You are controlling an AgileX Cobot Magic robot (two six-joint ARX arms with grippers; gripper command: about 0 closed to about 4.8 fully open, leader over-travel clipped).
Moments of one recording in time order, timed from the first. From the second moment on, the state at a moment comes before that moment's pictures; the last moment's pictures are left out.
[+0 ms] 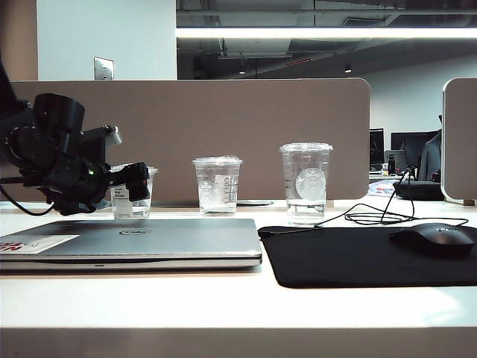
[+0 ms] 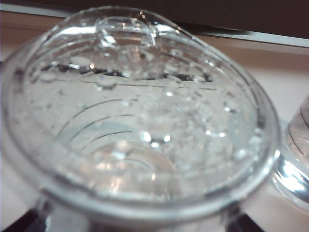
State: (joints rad) left arm -0.14 2.11 1.11 0.74 0.11 -0.15; right arm 0.48 0.63 0.52 0.05 0.00 0.00
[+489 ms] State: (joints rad) left arm -0.14 2.18 1.21 0.74 0.11 -0.15; right arm 0.48 0.63 0.52 0.05 0.00 0.00
